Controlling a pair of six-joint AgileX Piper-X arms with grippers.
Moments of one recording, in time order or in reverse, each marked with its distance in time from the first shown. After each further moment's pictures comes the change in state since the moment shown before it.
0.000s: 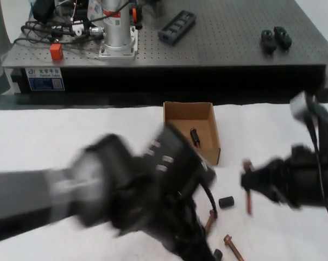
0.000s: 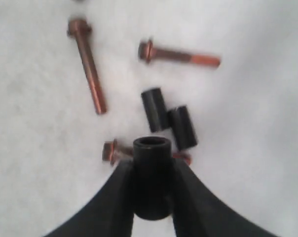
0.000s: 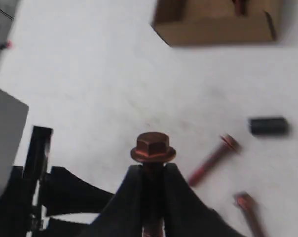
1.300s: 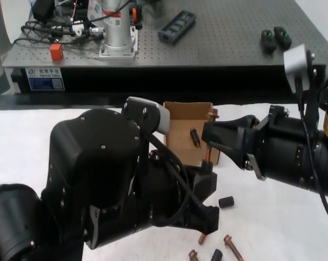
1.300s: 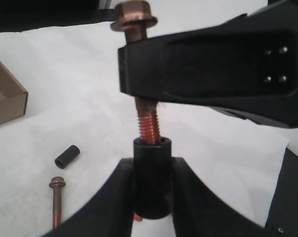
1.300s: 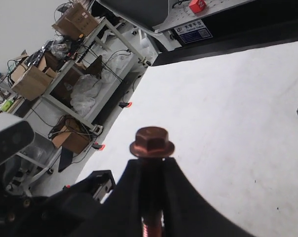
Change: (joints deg) left arm 0.5 -20.9 15.9 -30.8 -1.9 -17.8; right arm 8.6 -0.3 0.0 -7.4 3.2 6.5
